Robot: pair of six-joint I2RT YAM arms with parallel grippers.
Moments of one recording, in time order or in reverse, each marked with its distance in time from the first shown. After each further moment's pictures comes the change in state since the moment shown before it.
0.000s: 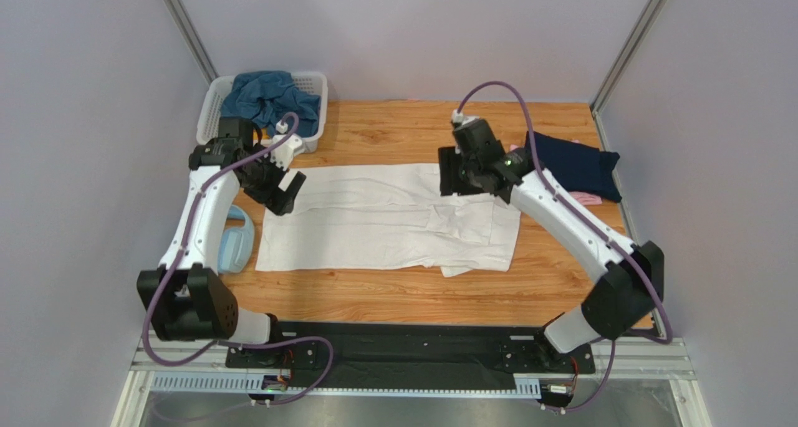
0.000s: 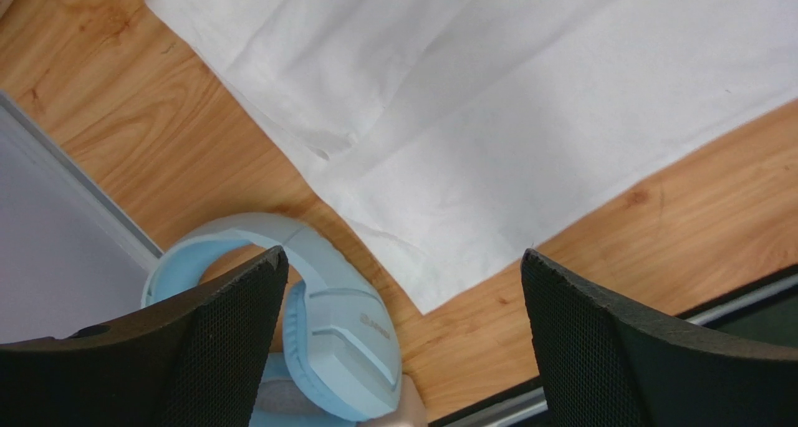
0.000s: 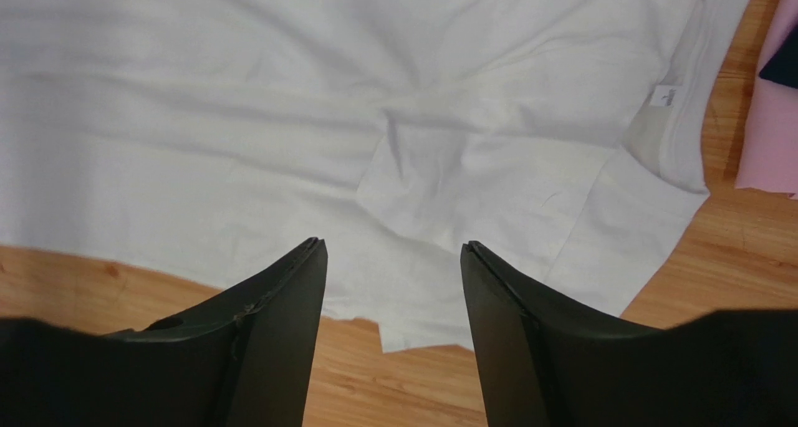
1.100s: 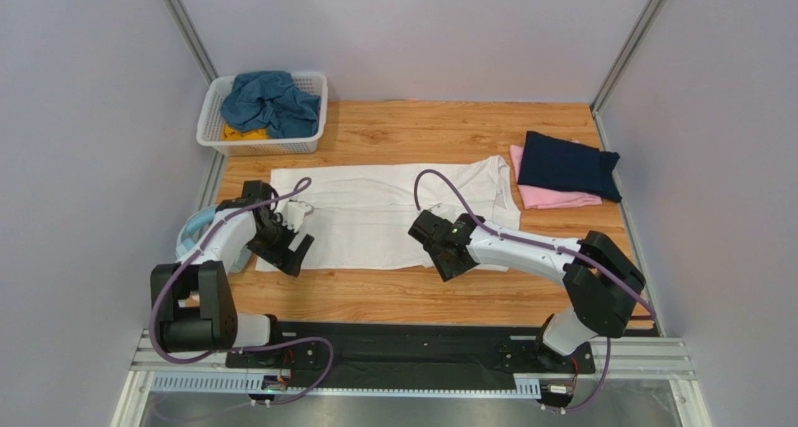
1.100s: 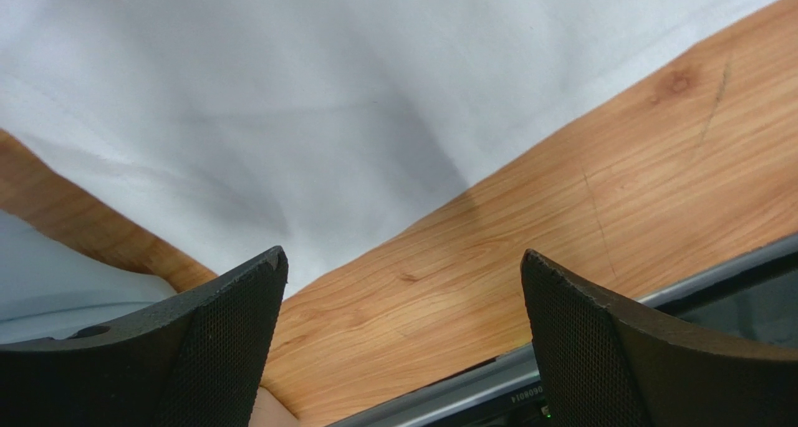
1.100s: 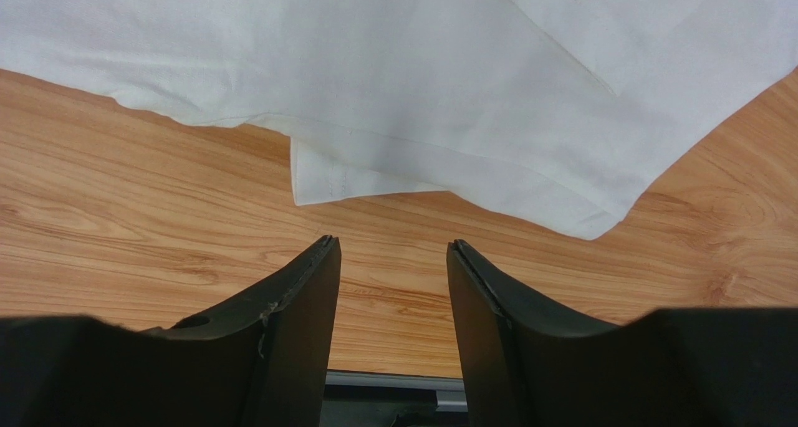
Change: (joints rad) left arm 0.006 -0.137 -0.604 0.179 -0.030 -0.029; right arm 0.466 -0.034 -0.459 -0.068 0.280 0.046
